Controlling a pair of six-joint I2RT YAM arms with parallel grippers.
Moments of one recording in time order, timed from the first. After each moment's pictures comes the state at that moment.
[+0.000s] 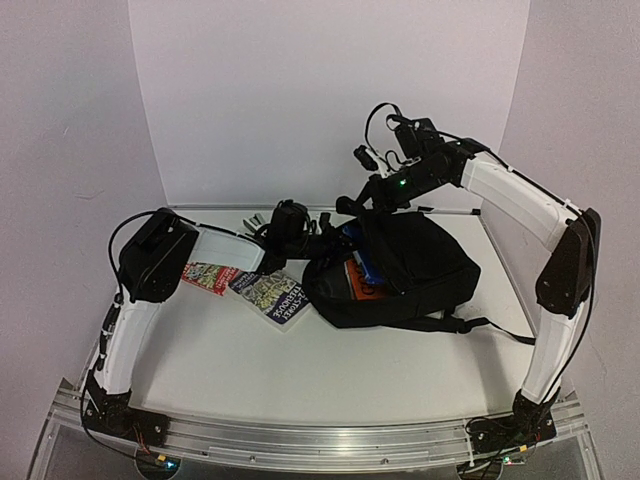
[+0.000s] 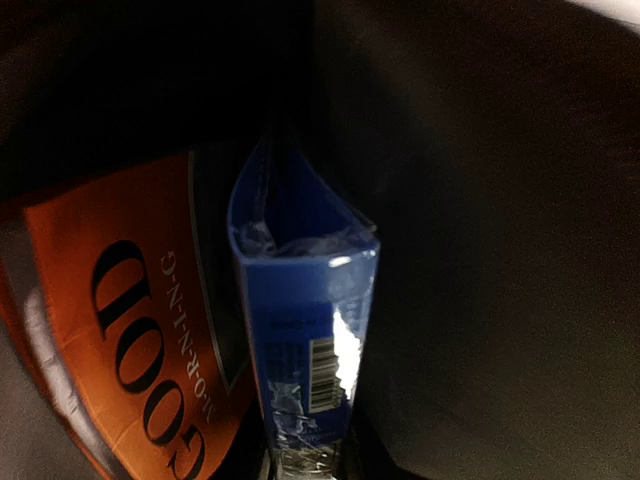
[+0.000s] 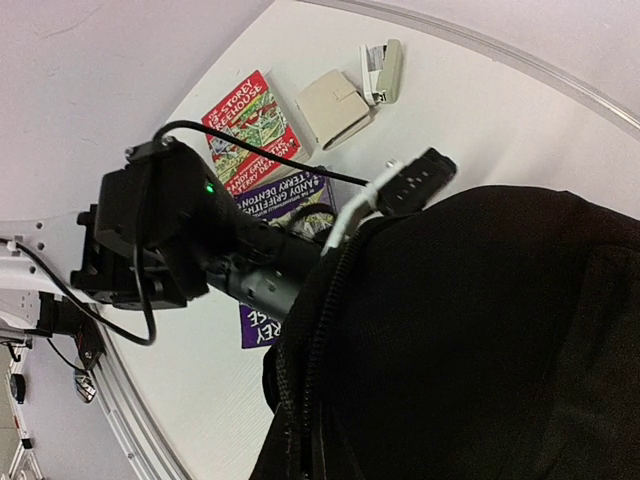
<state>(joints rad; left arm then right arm) -0.74 2.32 1.61 0.46 0.57 -1.30 0.57 1.92 1.96 -0.86 -0.45 0.11</state>
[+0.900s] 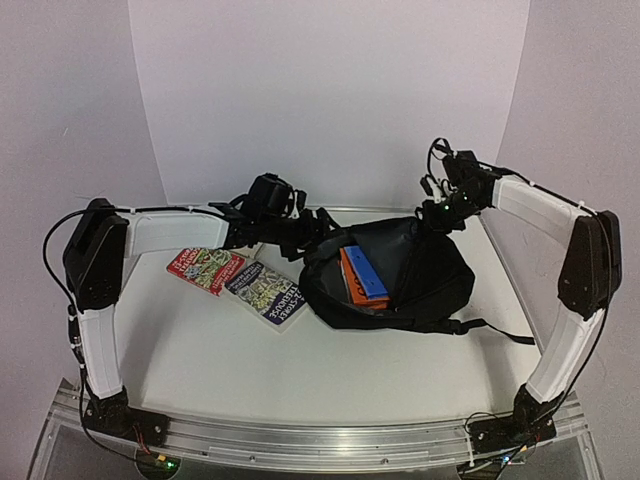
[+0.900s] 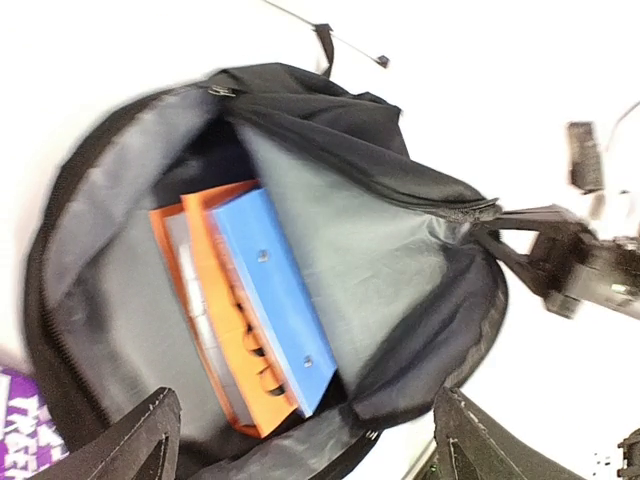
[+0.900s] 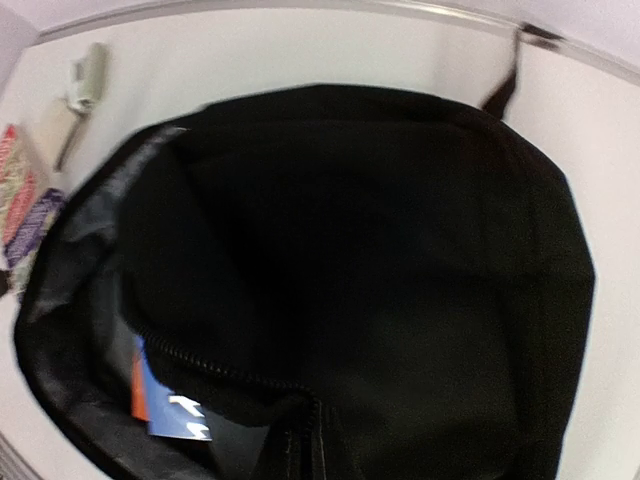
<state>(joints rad) -0.75 1.96 1.50 -0.07 0.28 -0.91 0.31 1.81 1.60 -0.75 -0.16 0.12</state>
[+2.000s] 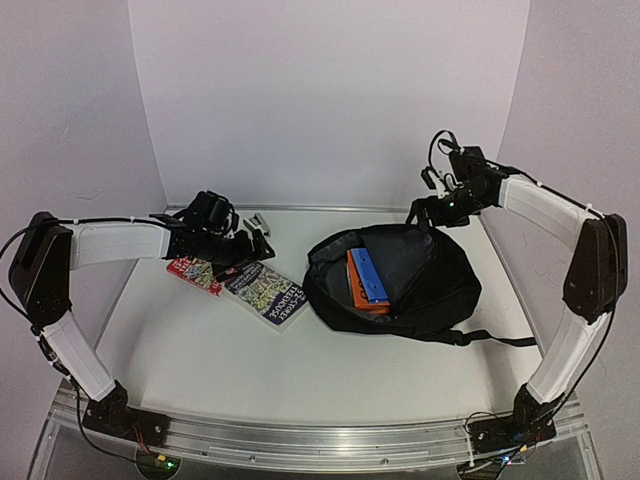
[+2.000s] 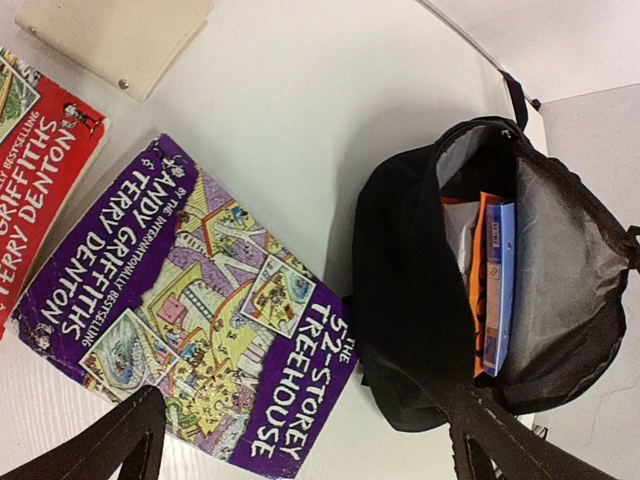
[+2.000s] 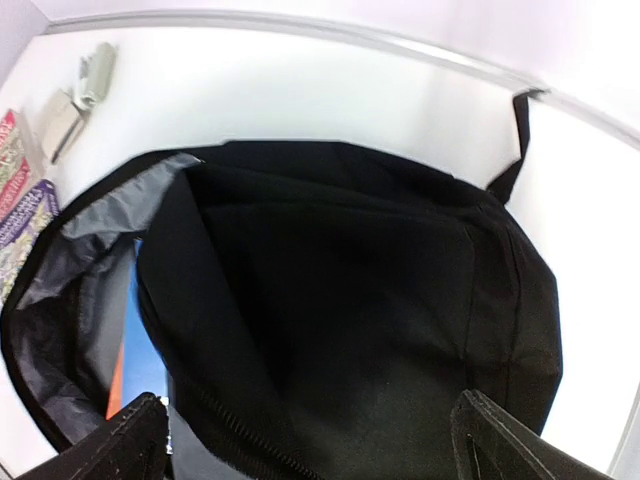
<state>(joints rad) -0.56 1.65 1.12 -0.26 0.18 -0.81 0.29 1.77 1.58 -0.70 -0.17 0.00</state>
